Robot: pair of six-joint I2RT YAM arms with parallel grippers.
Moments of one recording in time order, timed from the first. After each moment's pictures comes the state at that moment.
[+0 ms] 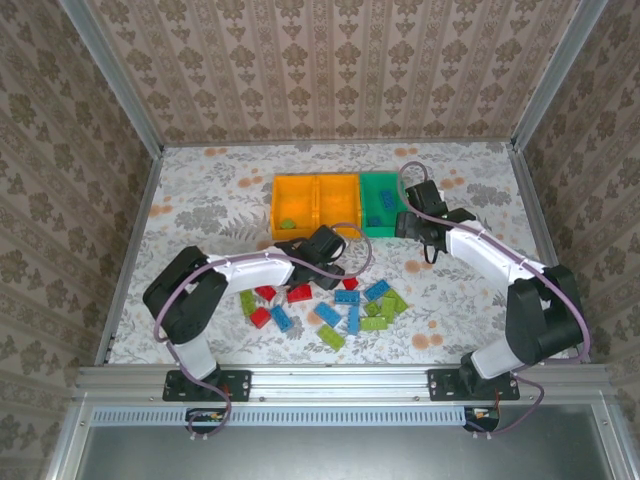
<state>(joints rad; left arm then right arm) -0.90 1.73 0.99 -0.31 -0.13 -0.12 0.31 1.49 1.01 -0.53 0.29 0.44</state>
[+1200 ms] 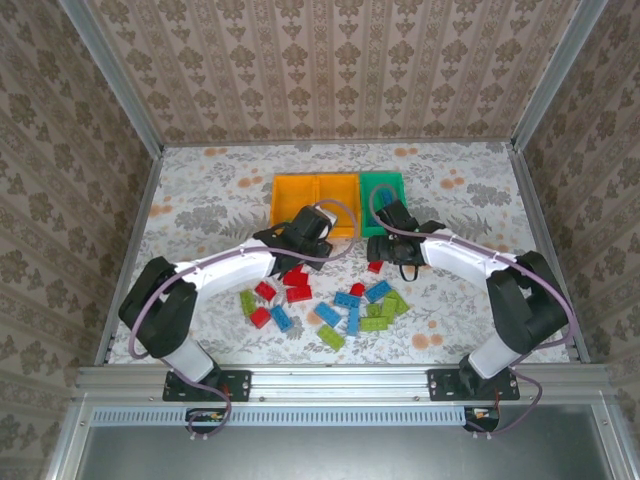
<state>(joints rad) -0.82 1.59 1.02 -0.35 -0.18 -0.14 0.49 1.60 0.97 -0.51 0.14 0.56</state>
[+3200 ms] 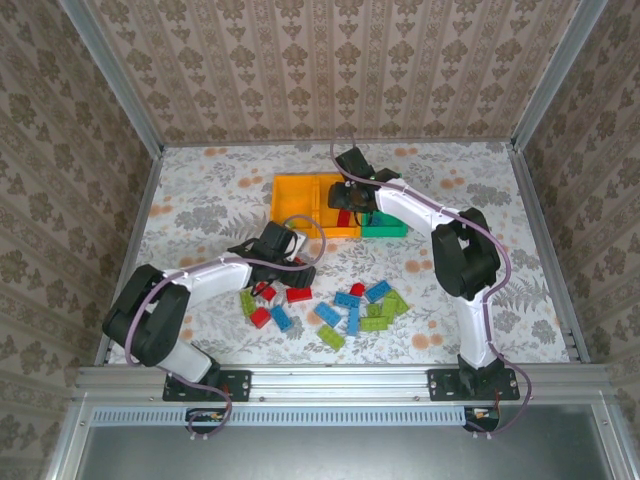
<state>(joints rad) -0.65 1.52 0.75 -0.26 0.06 -0.14 0.51 2.09 1.71 -0.58 0.07 0.58</state>
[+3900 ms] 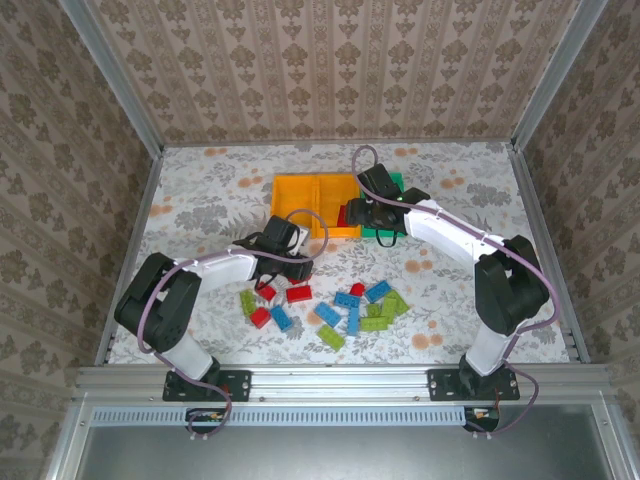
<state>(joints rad) -0.63 1.61 0.81 -0.22 0.08 -0.14 0.52 1.74 1.34 -0.56 0.11 0.58</state>
